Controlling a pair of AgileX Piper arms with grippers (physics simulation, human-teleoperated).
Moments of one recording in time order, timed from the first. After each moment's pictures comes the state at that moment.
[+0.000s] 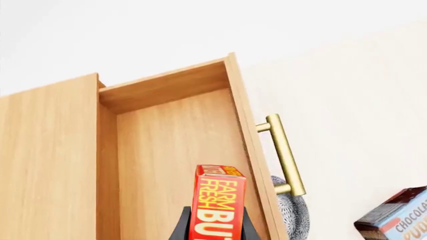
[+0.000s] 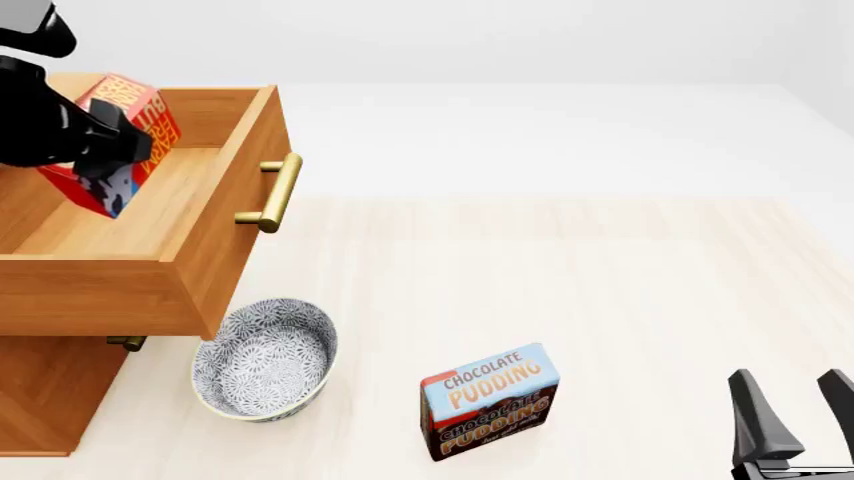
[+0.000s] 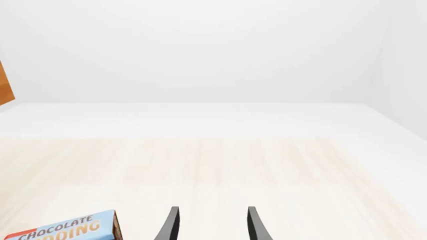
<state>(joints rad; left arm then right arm) -0.09 1.18 -1.44 1.00 0.18 0.00 0.00 0.00 0.00 0.00</state>
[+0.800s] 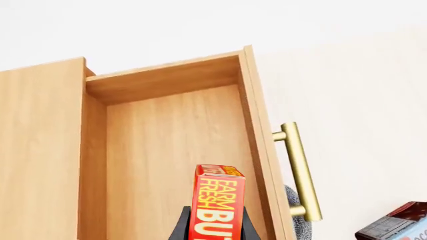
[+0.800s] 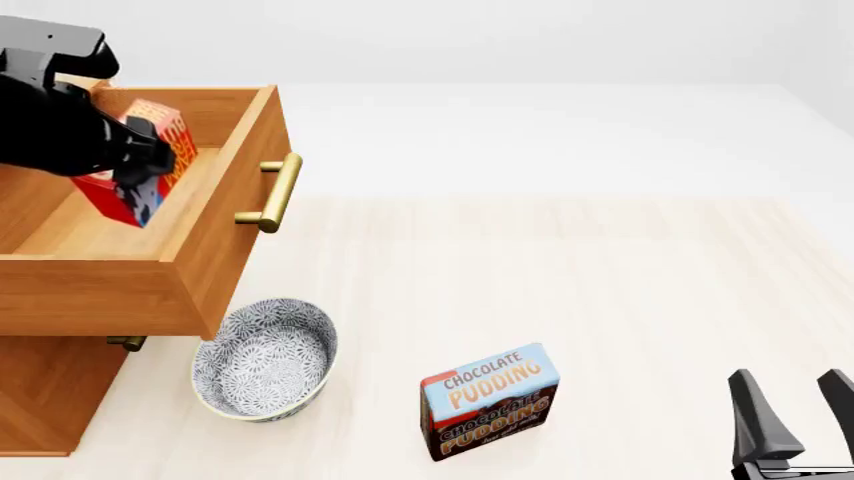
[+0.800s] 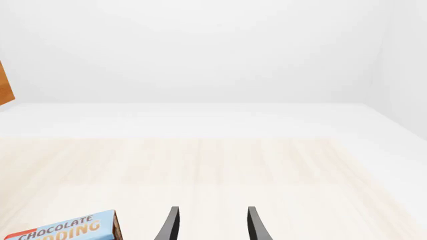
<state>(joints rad) -0.07 1.28 -1.42 0.96 0.12 0.00 0.00 0.00 0.00 0.00</state>
